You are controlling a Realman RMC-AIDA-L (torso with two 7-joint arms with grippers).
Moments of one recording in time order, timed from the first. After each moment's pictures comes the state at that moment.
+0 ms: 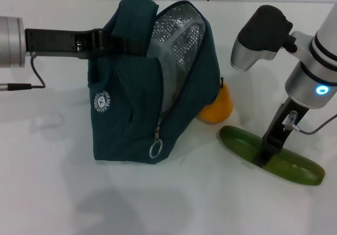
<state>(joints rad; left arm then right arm) -0.51 -2.06 0.79 1.08 1.97 1.66 -2.45 0.96 2.03 -1.64 -0.96 -2.43 -1.59 2.56</state>
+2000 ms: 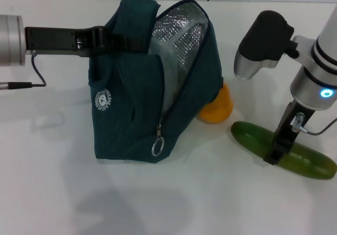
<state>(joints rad) -0.51 -2.06 0.79 1.08 1.95 1.66 -2.45 0.94 2.03 -1.69 -1.00 -2.50 -1.58 2.57</state>
